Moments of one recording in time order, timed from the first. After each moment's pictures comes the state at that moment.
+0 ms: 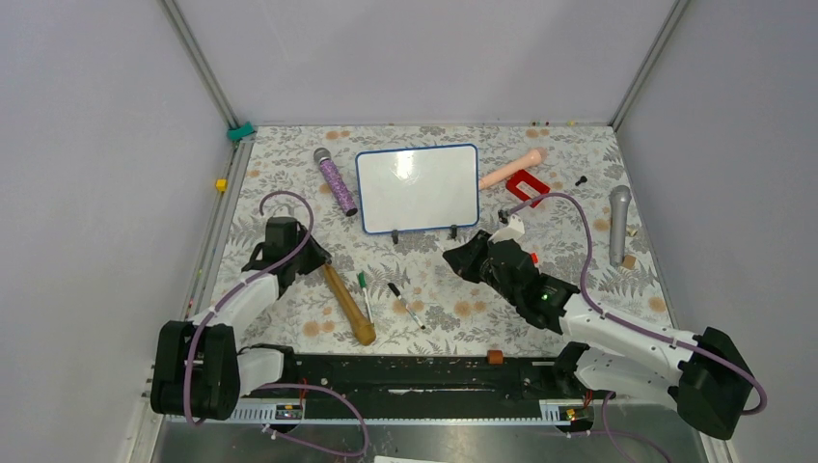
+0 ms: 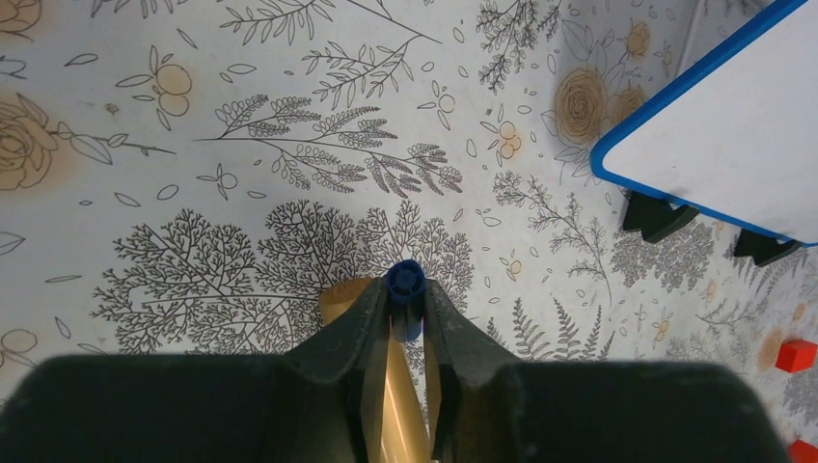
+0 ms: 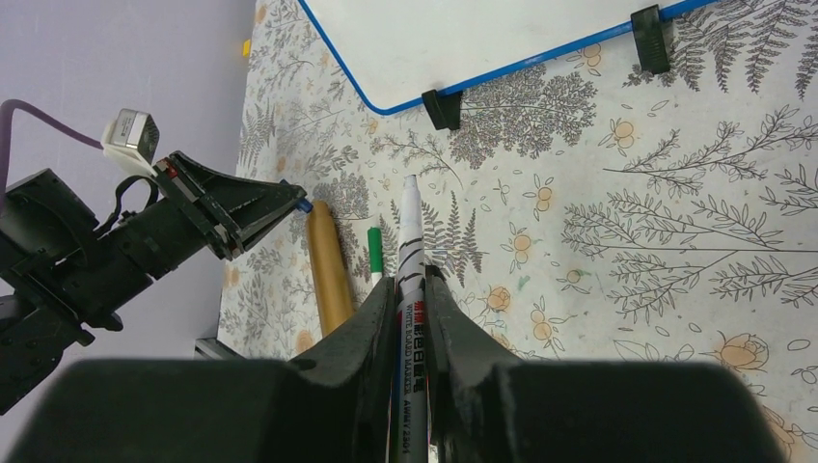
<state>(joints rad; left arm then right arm) -0.09 1.15 0.48 -0.10 0.08 -0.65 0.87 1.00 0.54 0.06 0.28 0.98</state>
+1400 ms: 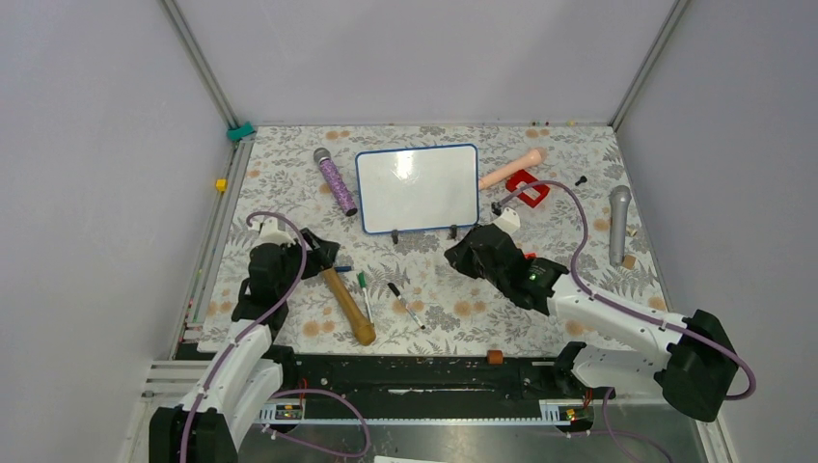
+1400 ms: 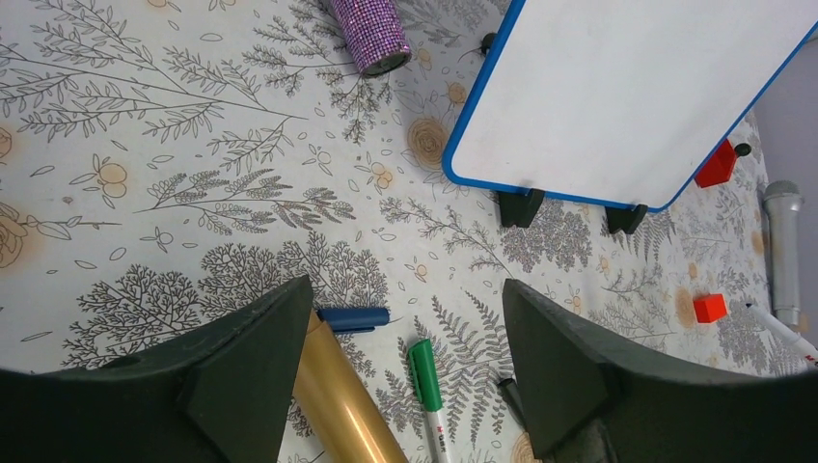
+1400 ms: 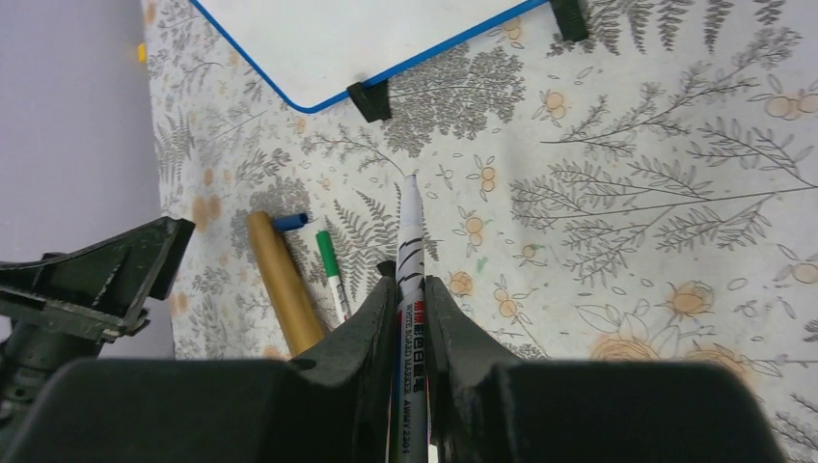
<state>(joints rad) -0.09 0.76 0.27 0.11 0.16 -0.57 0.87 1.13 0.73 -0.21 0.33 1.07</state>
